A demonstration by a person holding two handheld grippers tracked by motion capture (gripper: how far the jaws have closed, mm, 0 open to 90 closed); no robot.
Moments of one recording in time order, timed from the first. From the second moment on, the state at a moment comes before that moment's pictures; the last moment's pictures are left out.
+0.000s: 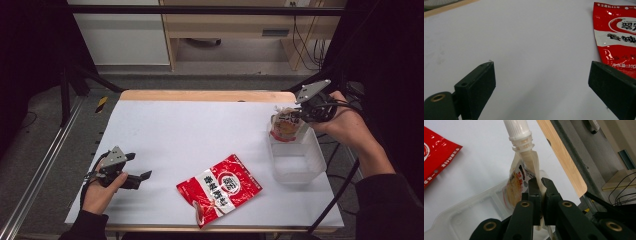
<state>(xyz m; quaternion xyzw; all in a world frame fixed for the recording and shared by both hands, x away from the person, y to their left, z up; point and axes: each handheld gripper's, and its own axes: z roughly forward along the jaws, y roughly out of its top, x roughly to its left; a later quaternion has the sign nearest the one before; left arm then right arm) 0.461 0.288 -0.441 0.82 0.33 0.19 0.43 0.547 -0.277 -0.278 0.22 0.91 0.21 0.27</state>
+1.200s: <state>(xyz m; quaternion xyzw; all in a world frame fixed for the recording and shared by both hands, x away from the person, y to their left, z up) 0.460 0.287 -0.441 0.82 0.33 0.19 0.43 0.553 -0.279 -0.328 0.25 0.92 0.21 0.24</state>
